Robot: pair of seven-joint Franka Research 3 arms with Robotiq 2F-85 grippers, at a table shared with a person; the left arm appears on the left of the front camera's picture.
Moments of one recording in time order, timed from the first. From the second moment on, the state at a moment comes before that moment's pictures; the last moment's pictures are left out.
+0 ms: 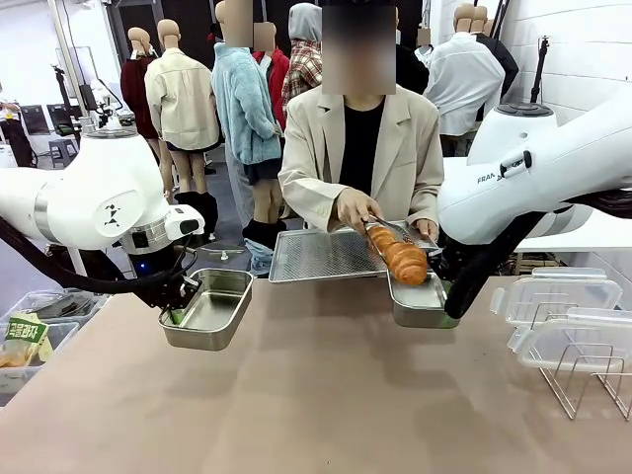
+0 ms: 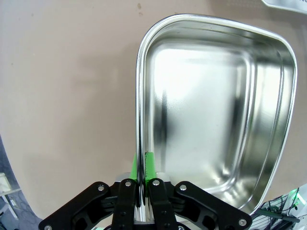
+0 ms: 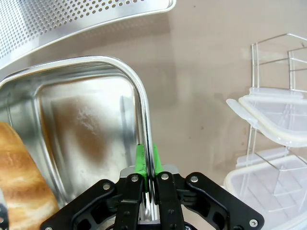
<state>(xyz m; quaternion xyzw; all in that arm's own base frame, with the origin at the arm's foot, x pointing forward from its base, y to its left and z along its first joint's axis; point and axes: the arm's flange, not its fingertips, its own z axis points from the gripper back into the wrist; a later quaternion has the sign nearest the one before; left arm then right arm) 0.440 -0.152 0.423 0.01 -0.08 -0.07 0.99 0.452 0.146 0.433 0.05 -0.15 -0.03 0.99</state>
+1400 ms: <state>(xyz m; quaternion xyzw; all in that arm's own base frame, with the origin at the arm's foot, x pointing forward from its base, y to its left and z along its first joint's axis) 0.440 -0.152 0.423 0.01 -0.08 -0.07 0.99 0.451 0.146 0.433 0.05 -0.15 -0.03 0.99</state>
